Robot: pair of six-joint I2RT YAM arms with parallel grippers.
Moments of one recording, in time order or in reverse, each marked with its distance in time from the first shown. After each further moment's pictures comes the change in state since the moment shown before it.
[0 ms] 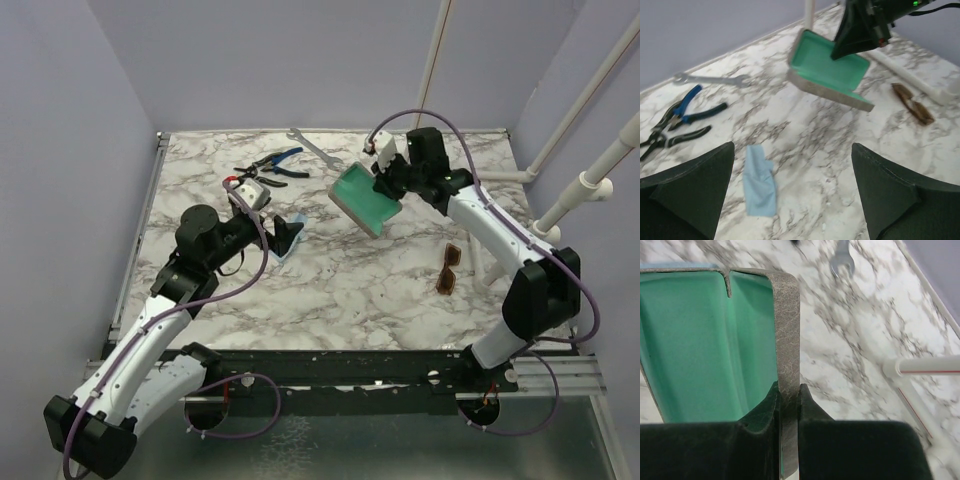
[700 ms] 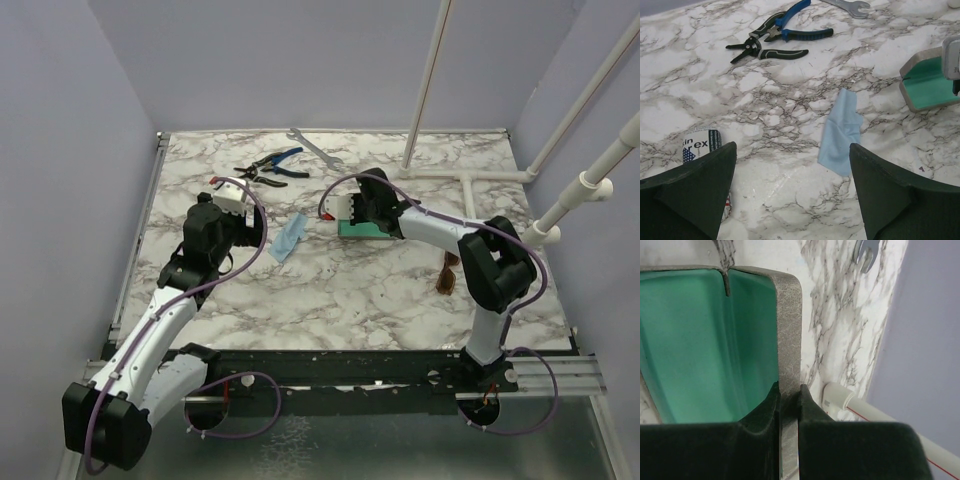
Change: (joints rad) left arm 0.144 0.069 -0.103 -0.094 -0.401 0.030; right arm 0.177 0.286 -0.167 0.280 0.472 -0.767
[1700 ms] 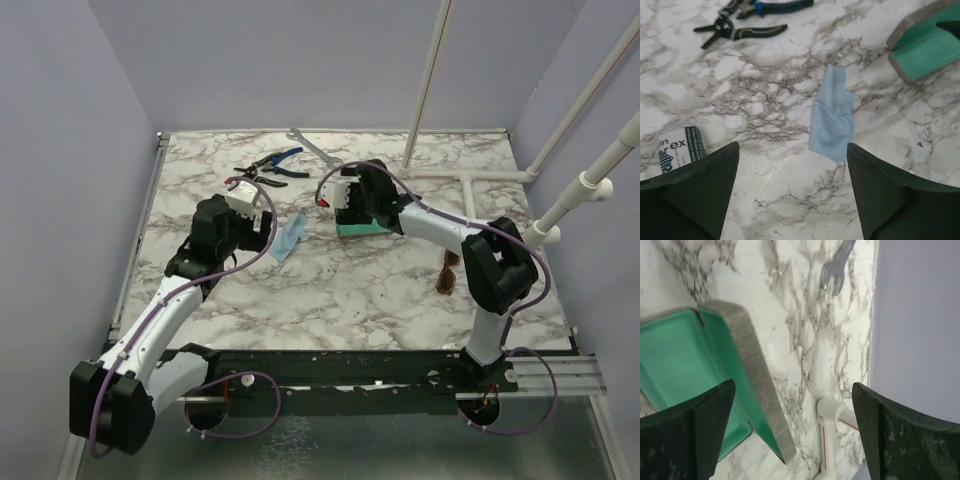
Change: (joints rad) left arm 0.008 0.066 0.000 -0.007 0.076 0.047; right arm 0.011 0.013 0.038 0.072 -0.050 0.072
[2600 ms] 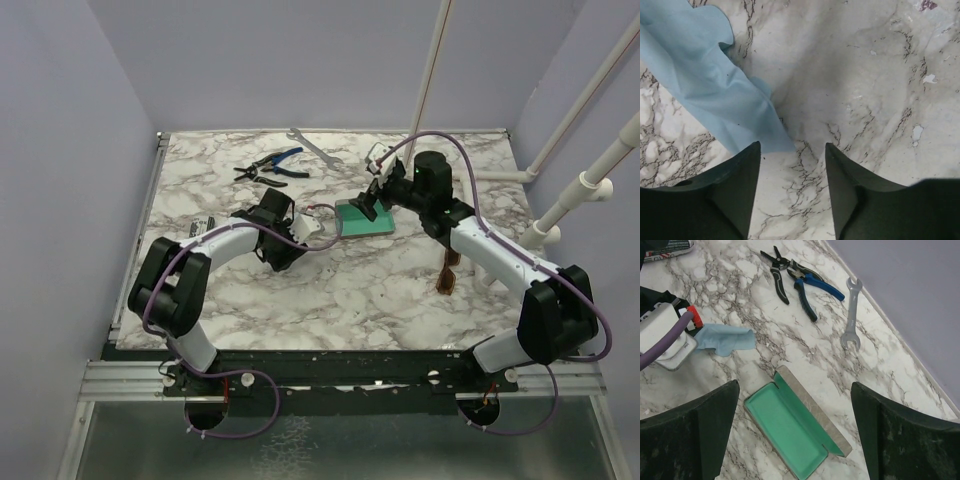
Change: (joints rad) left arm -0.138 0.688 0.306 -0.362 0.202 0.528; right arm -0.138 -0.406 -0.193 0.161 -0.510 0.701
